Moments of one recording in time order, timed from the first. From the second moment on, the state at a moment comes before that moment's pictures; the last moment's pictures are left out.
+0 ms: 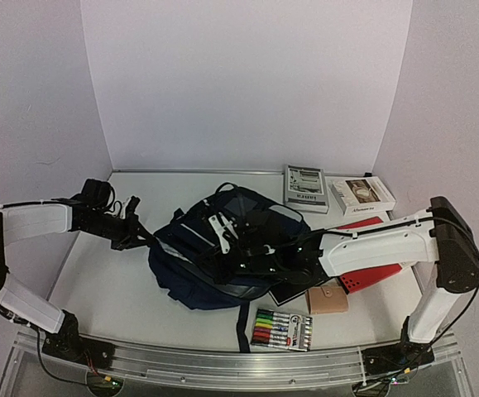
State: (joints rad) left arm -0.22 1.38 0.78 -0.35 0.64 -0.45; right arm 1.19 1.78 1.19 0.11 0.00 0.35
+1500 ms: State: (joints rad) left arm -0.17 1.14 0.61 -0.17 0.67 -0.44; right arm 1.35 2.14 1.63 -0.15 0.53 0.33
